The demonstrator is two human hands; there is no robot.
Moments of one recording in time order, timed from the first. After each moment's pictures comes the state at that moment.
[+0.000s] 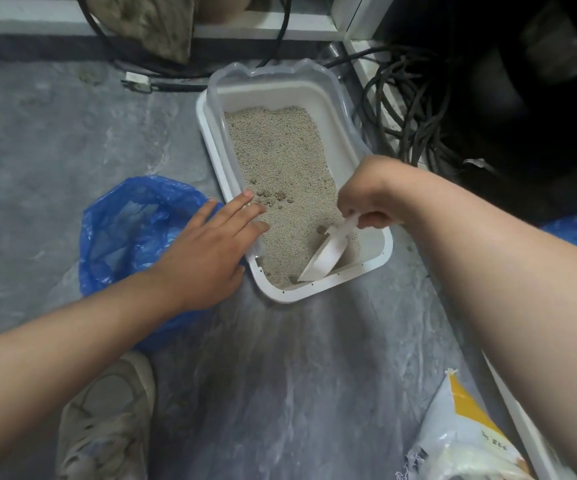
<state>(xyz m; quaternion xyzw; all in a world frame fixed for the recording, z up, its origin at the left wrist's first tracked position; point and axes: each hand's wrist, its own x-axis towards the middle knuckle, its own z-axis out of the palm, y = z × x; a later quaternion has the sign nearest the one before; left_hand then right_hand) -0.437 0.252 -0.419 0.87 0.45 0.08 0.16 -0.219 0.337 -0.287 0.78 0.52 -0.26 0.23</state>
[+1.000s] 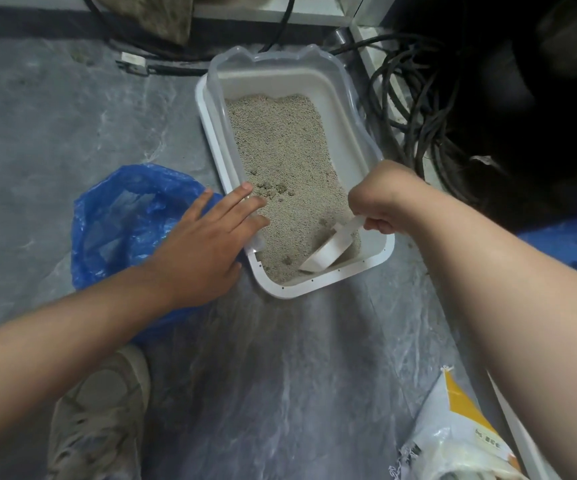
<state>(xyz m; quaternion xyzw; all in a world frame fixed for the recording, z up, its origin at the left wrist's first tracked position) -0.441 0.252 -0.423 0.88 0.45 0.07 0.16 -0.209 0.328 -0.305 0.82 0.49 -0.25 0.13</state>
